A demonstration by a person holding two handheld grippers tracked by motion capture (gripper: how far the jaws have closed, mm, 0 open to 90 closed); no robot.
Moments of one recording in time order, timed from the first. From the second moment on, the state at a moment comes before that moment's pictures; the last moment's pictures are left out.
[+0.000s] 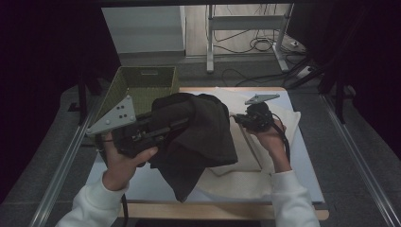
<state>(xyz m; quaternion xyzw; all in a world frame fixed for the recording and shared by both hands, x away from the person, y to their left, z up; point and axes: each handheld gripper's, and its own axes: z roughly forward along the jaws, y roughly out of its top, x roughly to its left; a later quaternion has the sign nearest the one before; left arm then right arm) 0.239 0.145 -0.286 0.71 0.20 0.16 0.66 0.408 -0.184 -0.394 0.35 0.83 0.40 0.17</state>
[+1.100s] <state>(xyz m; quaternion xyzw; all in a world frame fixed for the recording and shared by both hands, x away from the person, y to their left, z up) 0.260 0.095 -0.346 0.76 0.21 0.10 0.60 0.406 -0.184 -0.392 0.34 0.83 0.40 0.17</state>
